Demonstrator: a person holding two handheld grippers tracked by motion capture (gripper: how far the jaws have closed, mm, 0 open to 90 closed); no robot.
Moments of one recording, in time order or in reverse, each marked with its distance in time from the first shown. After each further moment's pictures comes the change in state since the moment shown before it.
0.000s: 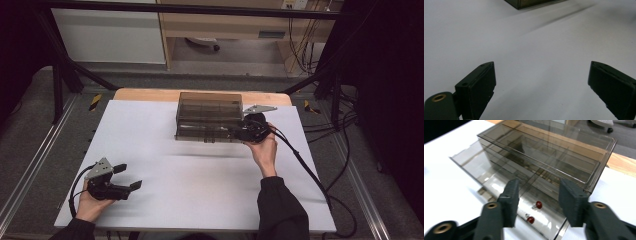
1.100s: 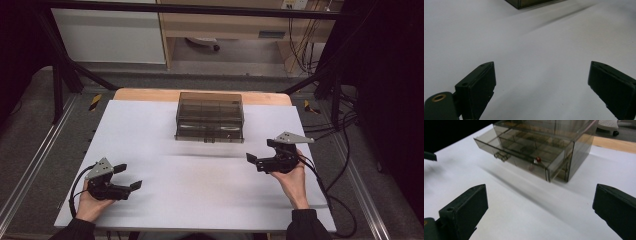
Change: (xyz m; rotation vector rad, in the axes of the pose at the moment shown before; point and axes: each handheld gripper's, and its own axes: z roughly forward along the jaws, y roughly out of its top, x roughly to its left) left arm -0.001 0.000 0.000 0.004 0.005 0.001; right arm -0.015 -0.082 -0.068 -0.094 0.067 0.057
